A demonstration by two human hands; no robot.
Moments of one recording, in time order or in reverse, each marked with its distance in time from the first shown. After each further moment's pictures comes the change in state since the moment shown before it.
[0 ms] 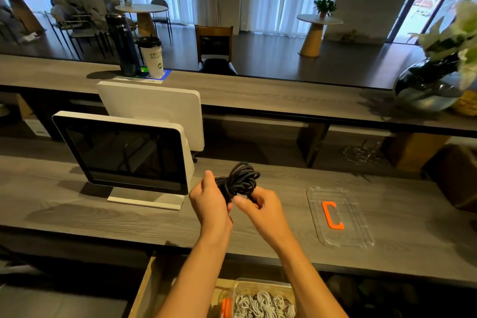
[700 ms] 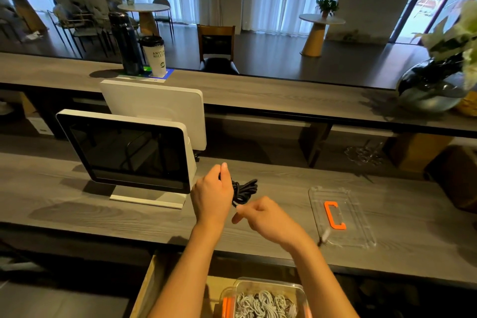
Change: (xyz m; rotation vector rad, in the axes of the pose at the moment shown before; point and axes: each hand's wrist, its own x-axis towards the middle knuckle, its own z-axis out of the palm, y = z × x) left_hand 0.040 -0.013 -0.014 0.903 -0.129 0.811; right_hand -0.002 -0.024 -0.014 -0.218 -0.353 0.318
